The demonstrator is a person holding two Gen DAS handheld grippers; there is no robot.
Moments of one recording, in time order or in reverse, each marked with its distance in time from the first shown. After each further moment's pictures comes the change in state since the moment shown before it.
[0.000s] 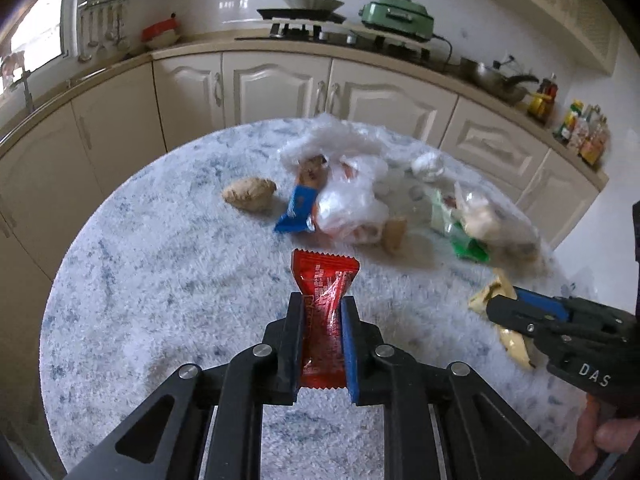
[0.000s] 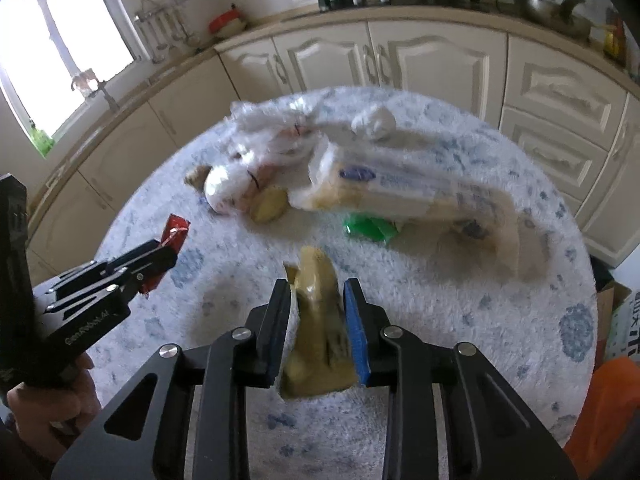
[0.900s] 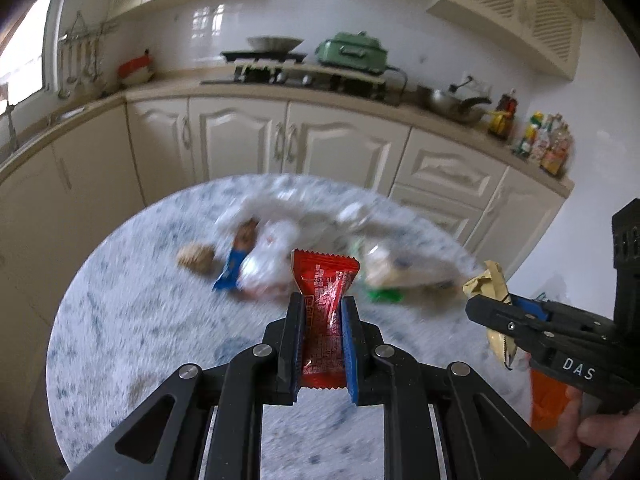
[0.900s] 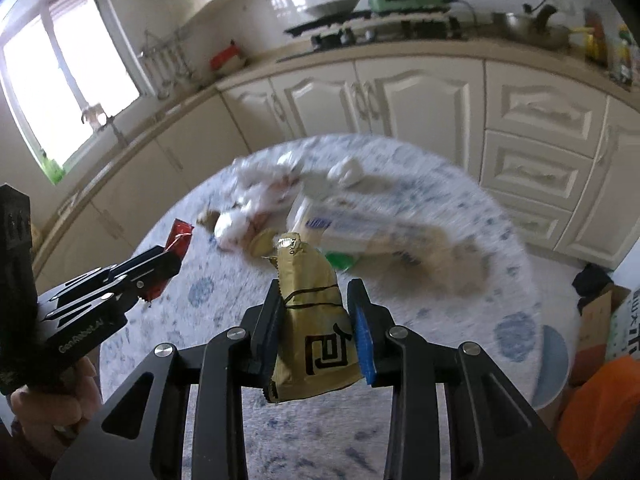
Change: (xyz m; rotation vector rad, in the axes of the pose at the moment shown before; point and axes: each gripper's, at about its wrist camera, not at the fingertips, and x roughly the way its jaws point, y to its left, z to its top) left arm -0.068 -0.056 0.022 0.050 -0.136 -0.084; right arm -0.083 -0.029 0.006 0.058 -0.177 0.024
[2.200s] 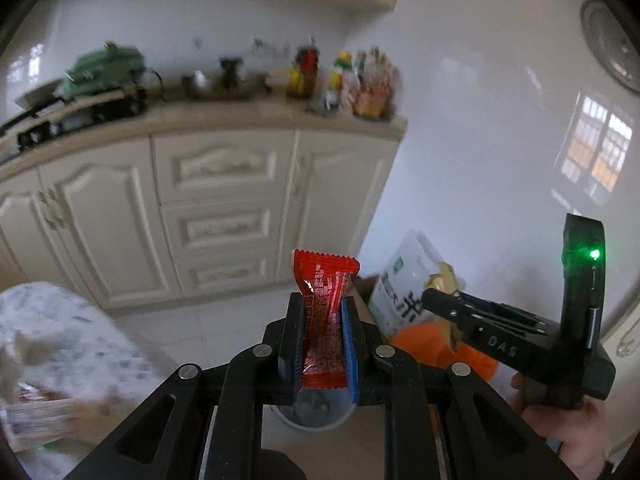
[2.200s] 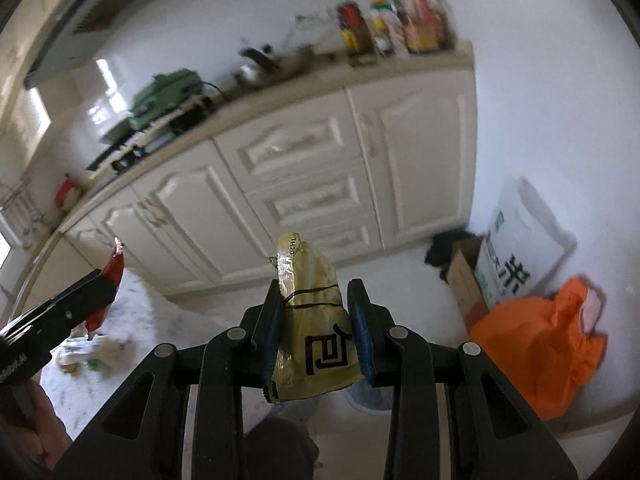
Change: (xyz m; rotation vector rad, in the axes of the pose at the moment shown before) left arm 0.175 -0.280 0.078 0.341 0.111 -0.483; right arm -0.145 -0.301 -0.026 0.455 -0.194 -0.450
